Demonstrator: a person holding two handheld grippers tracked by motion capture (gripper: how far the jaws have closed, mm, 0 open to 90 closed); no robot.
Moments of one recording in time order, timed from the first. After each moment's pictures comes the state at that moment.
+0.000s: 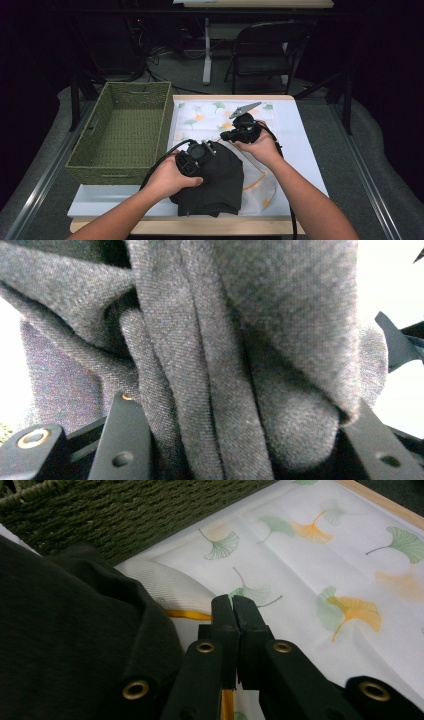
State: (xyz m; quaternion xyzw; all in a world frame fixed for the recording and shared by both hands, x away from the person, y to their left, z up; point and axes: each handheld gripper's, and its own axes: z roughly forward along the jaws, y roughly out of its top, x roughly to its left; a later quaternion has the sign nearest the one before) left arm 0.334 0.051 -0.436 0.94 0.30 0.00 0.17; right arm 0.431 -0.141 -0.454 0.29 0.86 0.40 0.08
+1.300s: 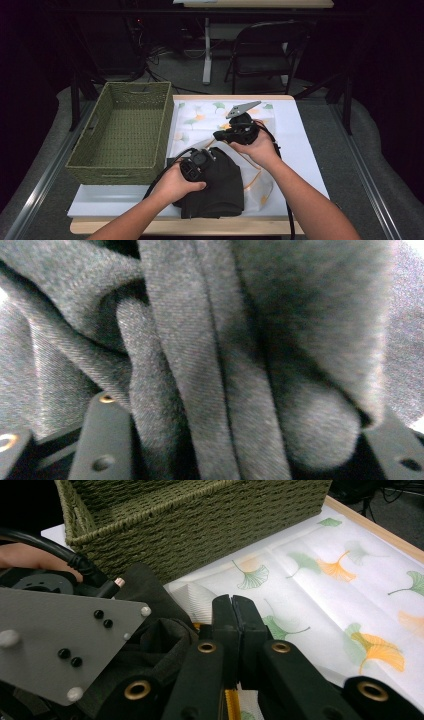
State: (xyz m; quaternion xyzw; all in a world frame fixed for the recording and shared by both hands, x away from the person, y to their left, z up) left arm 0.349 0.049 -0.495 0.93 0.34 -0.01 0.16; right arm 0.408 -0.128 -0.426 0.26 0.86 0.44 0.08
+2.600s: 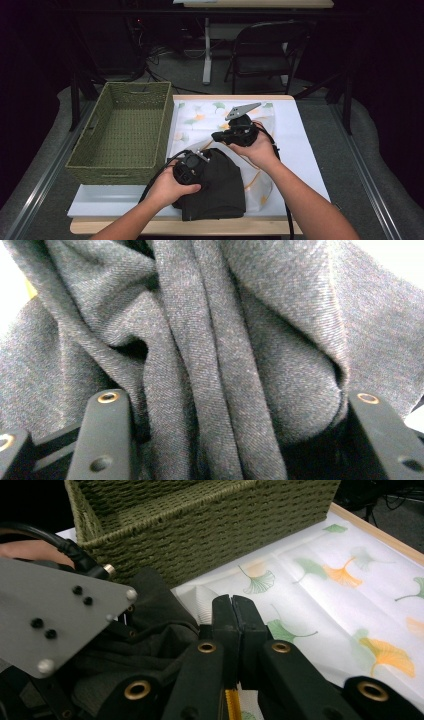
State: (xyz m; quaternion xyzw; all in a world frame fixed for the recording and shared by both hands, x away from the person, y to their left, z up) left arm 0.340 0.066 -0.493 0.92 0.32 0.00 0.22; right arm 0.402 -0.125 -0.426 0.25 0.85 0.46 0.08
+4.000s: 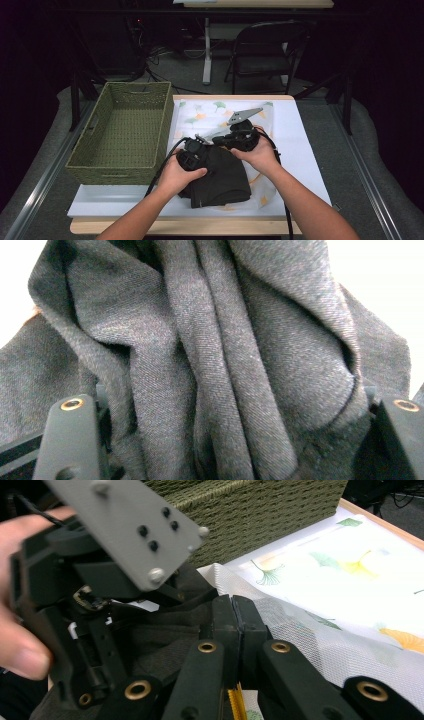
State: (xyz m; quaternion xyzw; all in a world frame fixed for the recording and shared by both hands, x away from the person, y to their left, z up) left arm 0.370 0.058 -0.481 0.89 0.39 0.00 0.25; right arm 0.393 -0.129 -0.434 0.25 0.85 0.46 0.07
